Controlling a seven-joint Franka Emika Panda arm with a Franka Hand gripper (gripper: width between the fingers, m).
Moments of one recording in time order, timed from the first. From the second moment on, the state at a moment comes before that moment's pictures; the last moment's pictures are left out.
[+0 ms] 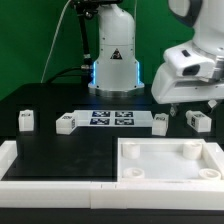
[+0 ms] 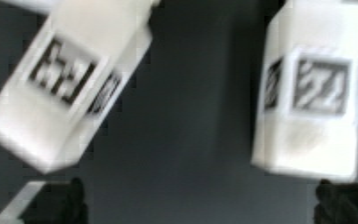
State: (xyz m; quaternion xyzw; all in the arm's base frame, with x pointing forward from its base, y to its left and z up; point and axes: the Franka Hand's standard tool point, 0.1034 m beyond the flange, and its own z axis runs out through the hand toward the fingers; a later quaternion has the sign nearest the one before) arm 0.392 0.159 0.041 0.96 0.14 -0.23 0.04
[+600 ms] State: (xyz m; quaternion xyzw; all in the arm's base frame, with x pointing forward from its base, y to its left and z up) arm 0.365 0.167 0.036 0.87 0.14 -0.47 0.08
